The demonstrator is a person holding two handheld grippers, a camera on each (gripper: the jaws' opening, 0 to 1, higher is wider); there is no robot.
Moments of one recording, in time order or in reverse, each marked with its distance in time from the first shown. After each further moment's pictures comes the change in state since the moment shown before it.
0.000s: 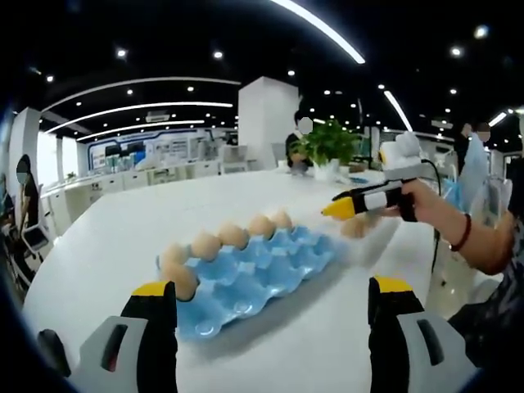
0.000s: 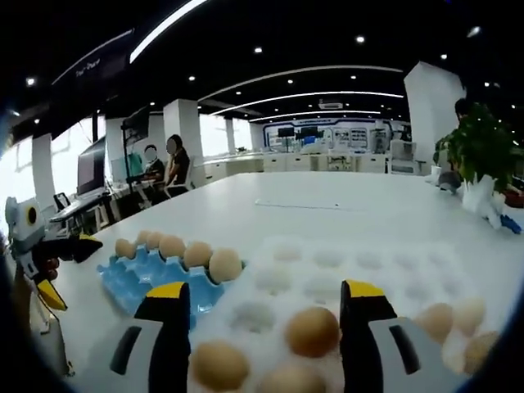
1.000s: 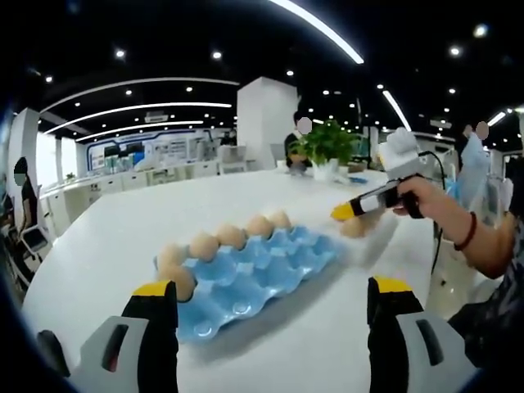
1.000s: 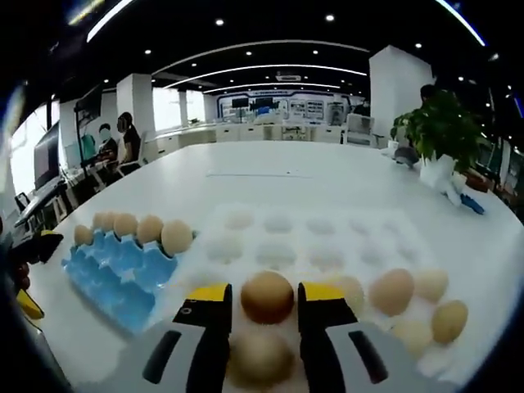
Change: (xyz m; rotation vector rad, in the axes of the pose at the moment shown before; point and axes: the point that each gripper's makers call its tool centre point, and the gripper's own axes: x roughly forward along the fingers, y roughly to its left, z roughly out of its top) left arm -0.002 -0.003 -0.003 0.003 -0.005 0.000; right arm -0.017 -0.031 -0.031 0.029 0.203 -0.264
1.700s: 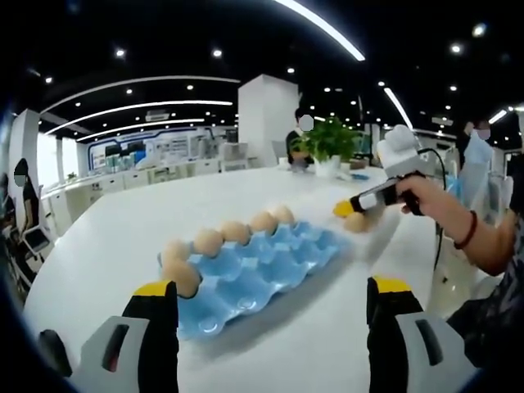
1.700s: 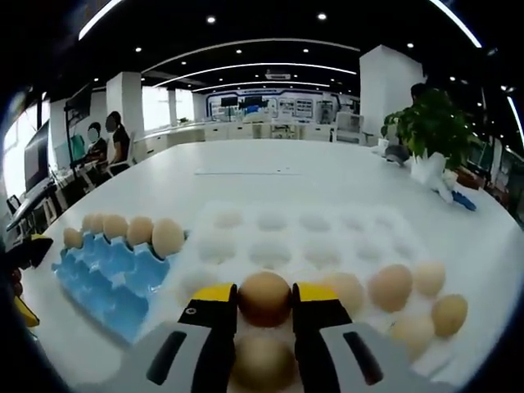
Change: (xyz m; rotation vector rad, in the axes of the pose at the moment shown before) left arm -0.002 0.004 -0.005 0.008 0.019 0.009; right arm 0.006 -0.002 0.003 0.012 -0.019 -0.053
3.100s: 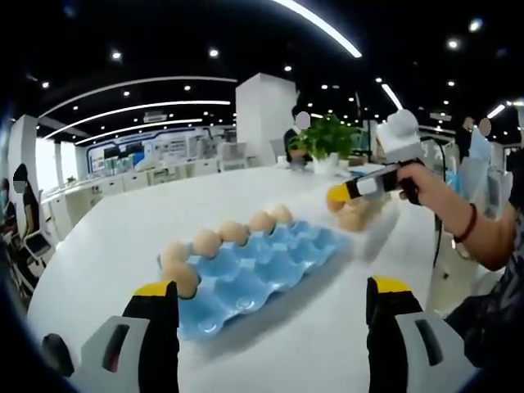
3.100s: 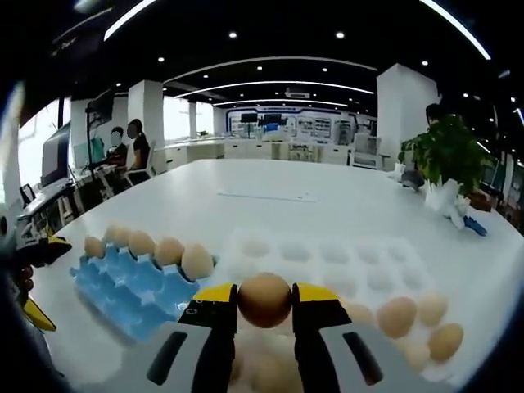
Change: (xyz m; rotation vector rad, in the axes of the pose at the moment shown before) left arm -0.002 -0.003 0.004 0.020 0.006 0.002; right arm -0.015 0.030 0.031 -0.055 -0.103 0.103
